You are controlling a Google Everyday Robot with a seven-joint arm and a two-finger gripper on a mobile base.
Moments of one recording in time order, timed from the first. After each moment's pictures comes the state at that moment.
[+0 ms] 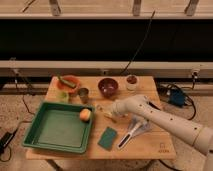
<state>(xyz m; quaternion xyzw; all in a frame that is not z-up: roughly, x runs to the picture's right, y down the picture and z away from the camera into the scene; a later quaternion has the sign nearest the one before) 0.007 0.150 0.891 -0.25 -0.24 0.37 0.86</state>
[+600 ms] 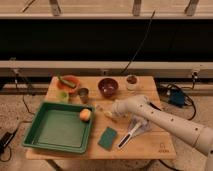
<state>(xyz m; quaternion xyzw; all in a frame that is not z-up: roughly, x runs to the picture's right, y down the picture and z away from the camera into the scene) 0.012 0.151 0.891 -0.25 -0.23 0.38 0.86</state>
